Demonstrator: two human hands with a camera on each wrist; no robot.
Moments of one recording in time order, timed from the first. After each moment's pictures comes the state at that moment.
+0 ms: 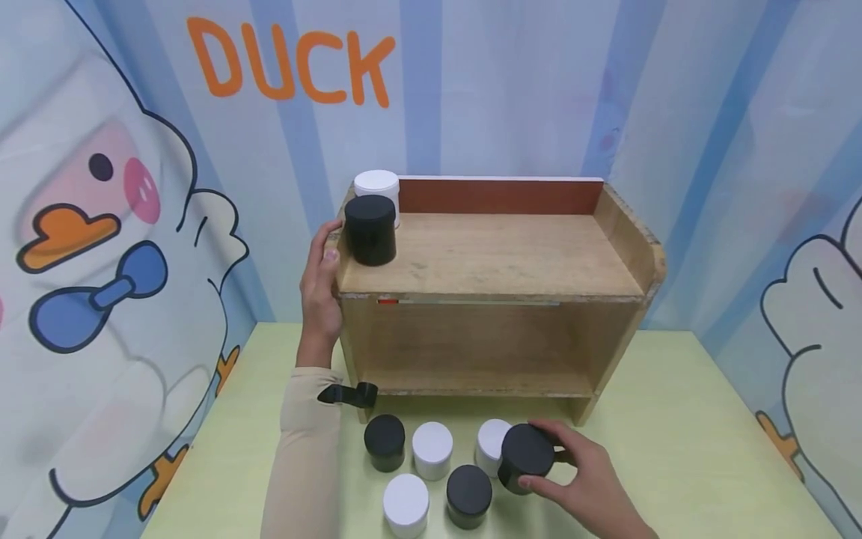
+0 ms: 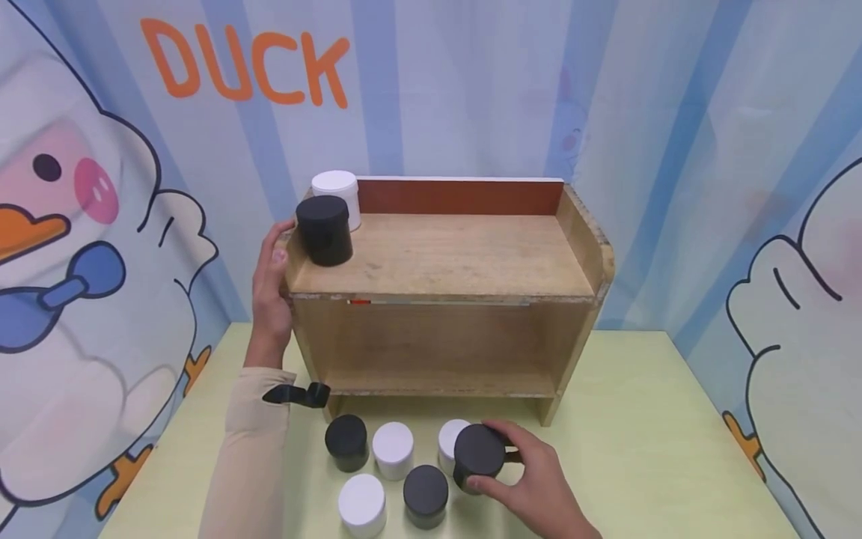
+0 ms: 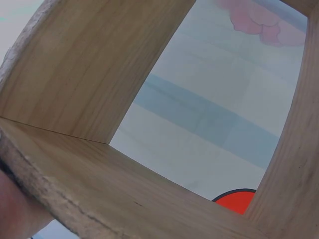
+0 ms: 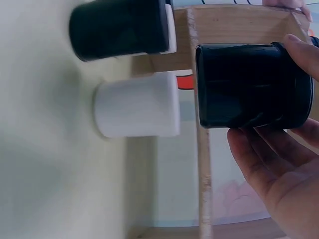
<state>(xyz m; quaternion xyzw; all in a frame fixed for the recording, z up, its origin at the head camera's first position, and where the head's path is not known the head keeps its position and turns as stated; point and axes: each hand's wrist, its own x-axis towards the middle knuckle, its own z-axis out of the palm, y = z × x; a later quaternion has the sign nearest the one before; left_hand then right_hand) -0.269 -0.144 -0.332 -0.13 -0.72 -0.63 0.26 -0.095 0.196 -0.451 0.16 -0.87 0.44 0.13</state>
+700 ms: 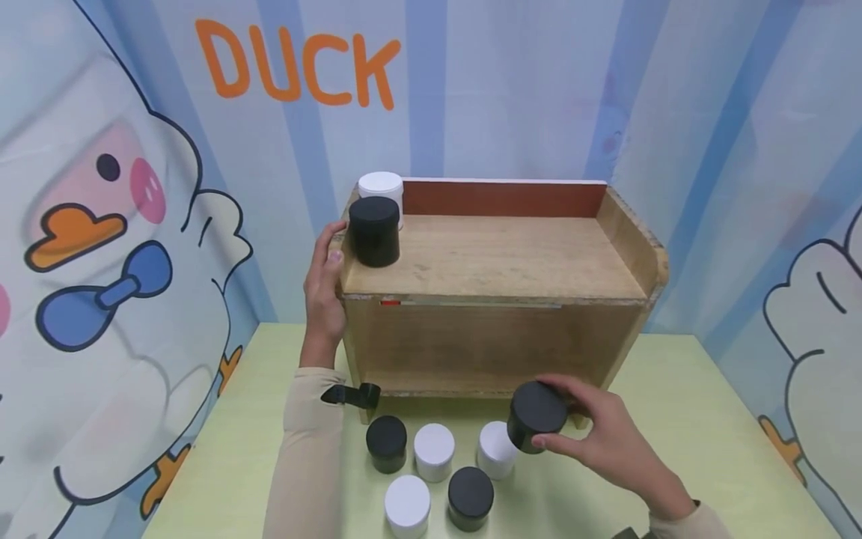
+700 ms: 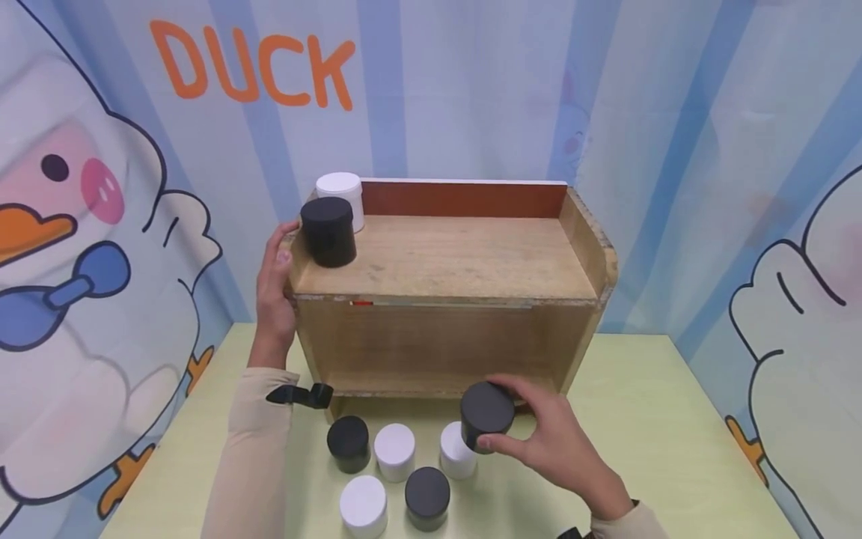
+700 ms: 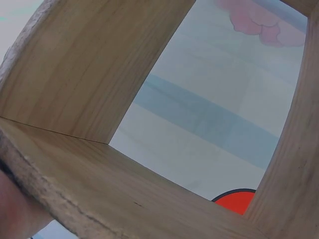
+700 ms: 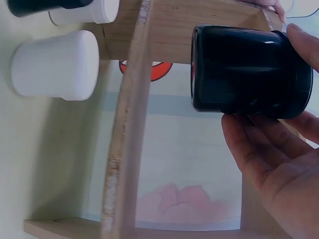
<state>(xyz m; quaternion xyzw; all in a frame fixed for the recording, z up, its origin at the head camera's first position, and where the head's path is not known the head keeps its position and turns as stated) -0.268 -0.144 -0.331 -0.11 -0.73 -0.62 0.26 -0.126 0.212 -0.389 0.24 -0.87 0.41 0.13</state>
